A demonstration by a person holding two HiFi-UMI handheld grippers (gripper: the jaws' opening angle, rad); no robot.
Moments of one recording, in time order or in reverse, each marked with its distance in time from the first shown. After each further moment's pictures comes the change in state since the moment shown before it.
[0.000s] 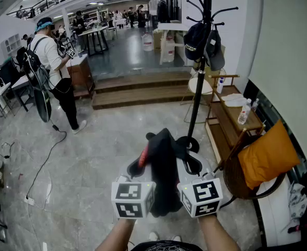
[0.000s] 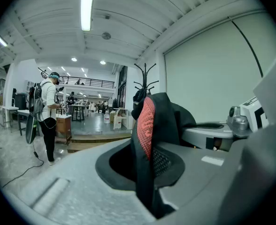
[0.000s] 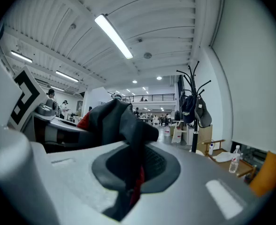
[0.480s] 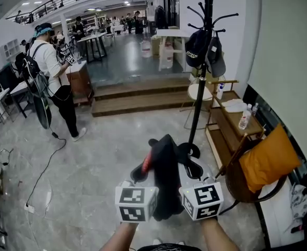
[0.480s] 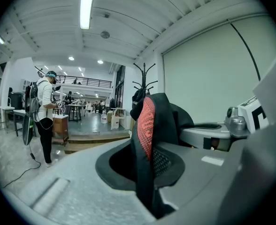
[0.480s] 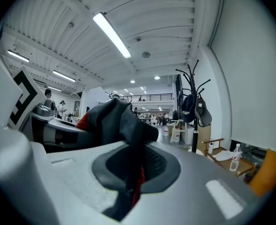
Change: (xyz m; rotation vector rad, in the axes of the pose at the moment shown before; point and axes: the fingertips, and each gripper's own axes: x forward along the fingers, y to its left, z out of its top) left arm 0.005 0.021 -0.002 0.003 0.005 -0.044; right arm 0.020 0.014 -0.002 0.018 0.008 -0.027
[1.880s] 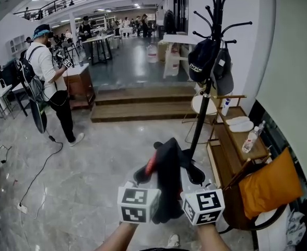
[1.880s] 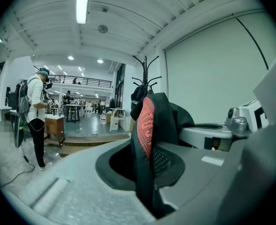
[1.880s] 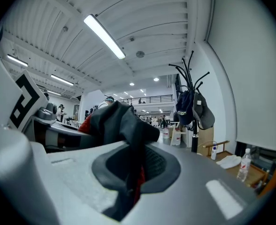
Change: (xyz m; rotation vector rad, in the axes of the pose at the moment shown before) left arm 0.160 -0.008 0.034 -0.001 -0.005 0.007; right arm 0.104 -0.122 0.009 0.024 -0.041 0.019
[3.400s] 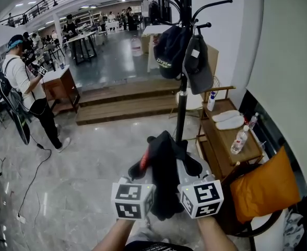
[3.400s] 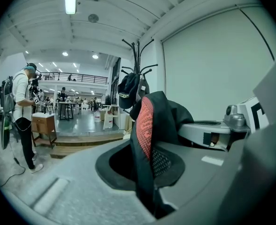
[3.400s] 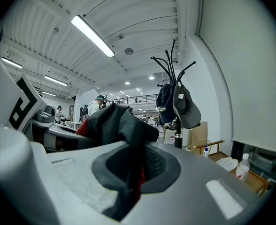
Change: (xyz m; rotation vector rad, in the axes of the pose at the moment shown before) left arm 0.168 -0.077 0.013 0.013 0.045 -0.037; right arm 0.055 -0.179 -0.016 0.031 0.013 -0.028
